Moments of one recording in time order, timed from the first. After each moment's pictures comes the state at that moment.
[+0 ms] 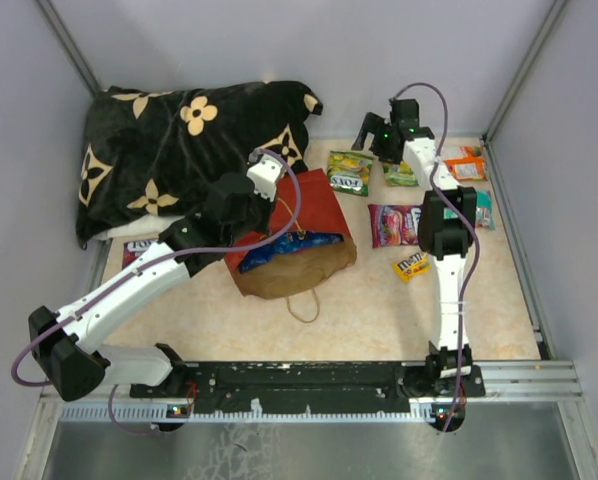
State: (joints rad) left arm -0.77 1.27 1.20 -0.35 -0.27 -0.04; right arm 0.11 2.48 2.28 -0.52 -0.28 0.46
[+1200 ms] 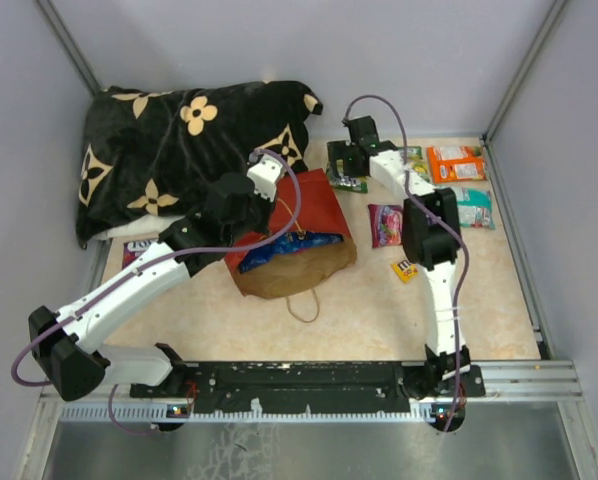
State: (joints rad) left arm -0.77 1.27 1.20 -0.35 -0.27 -0.04; right arm 0.32 2.41 2.13 -0.54 0.05 0.11
